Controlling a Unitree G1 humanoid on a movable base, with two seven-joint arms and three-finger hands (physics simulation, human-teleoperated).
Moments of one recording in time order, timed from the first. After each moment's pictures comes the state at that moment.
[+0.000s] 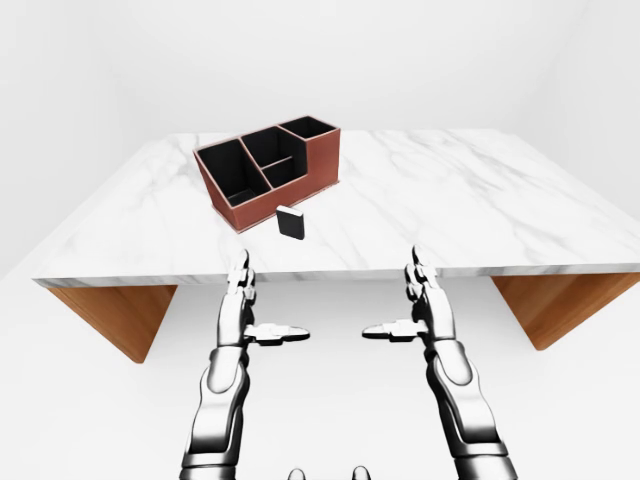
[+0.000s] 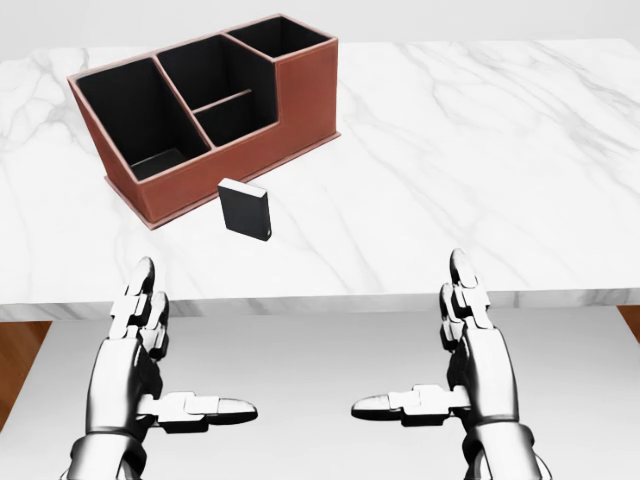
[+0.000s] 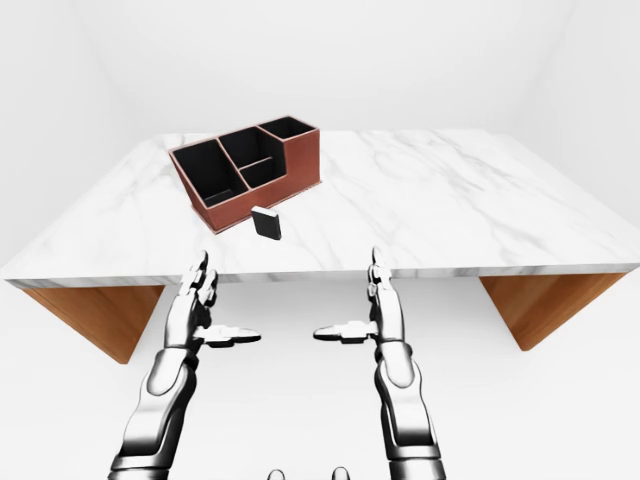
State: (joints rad) left arm 0.00 0.01 0.02 0.00 -0.01 0.01 -0.02; right arm 0.01 -0.01 -0.01 -0.01 0.00 0.00 0.01
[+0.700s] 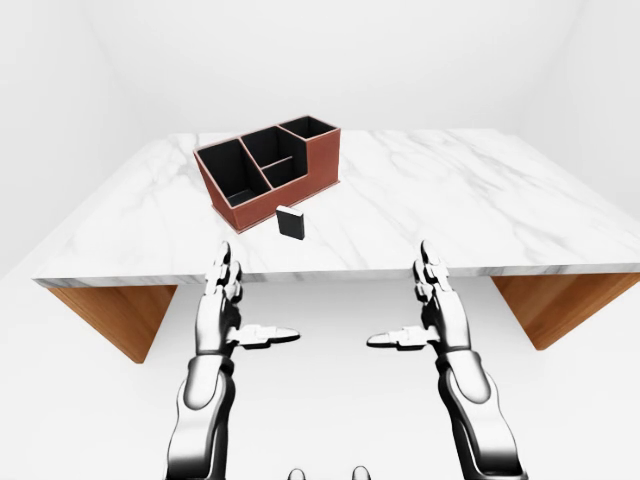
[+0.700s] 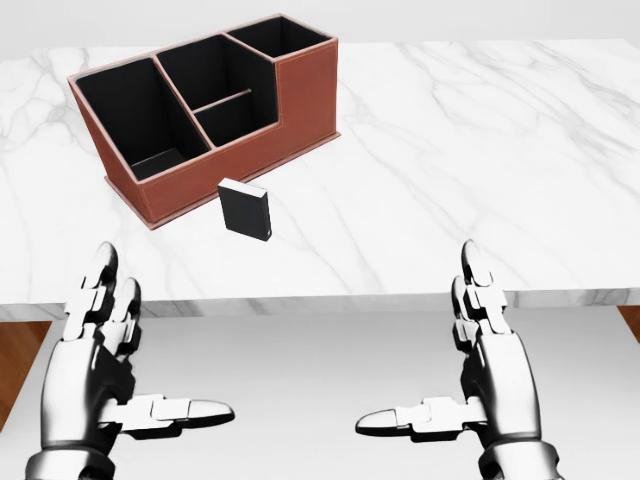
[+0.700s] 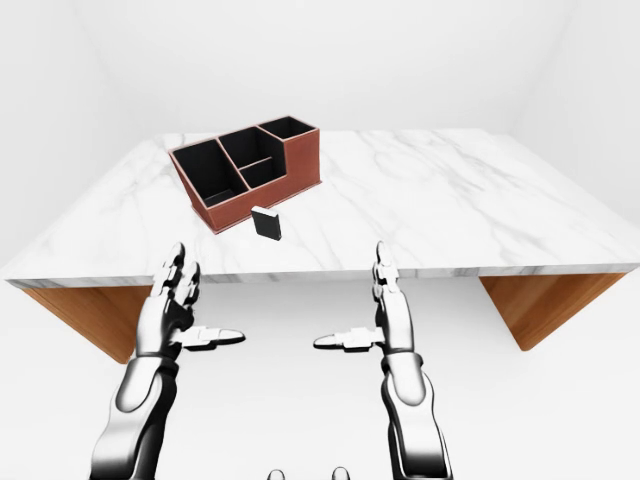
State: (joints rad) left arm 0.09 0.01 0.05 -0.24 -0.08 0.09 -0.04; right arm 0.11 -0.01 0.01 -0.25 -0.05 0.09 0.03
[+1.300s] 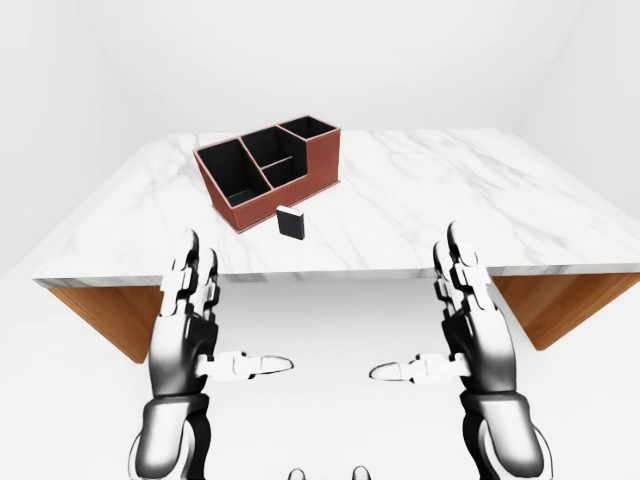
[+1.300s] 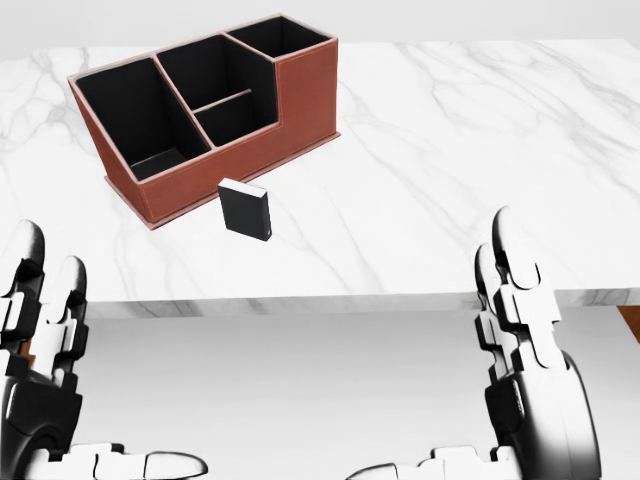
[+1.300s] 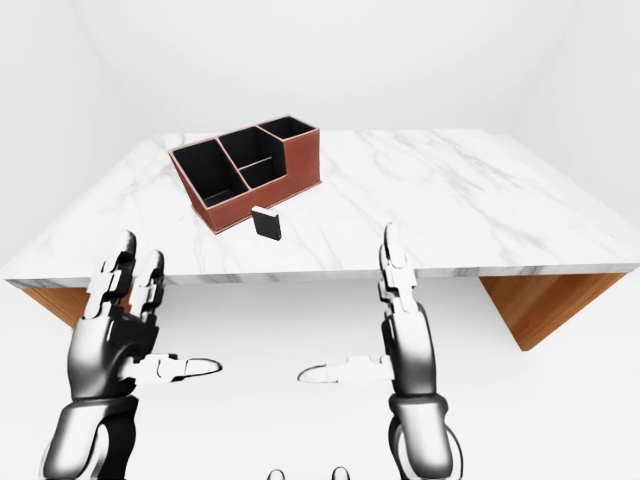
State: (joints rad) left arm 0.32 -0.02 0.04 -0.70 -0.08 0.09 -0.09; right arm 0.36 -0.05 0.16 -0.76 -0.14 0.09 -0.02
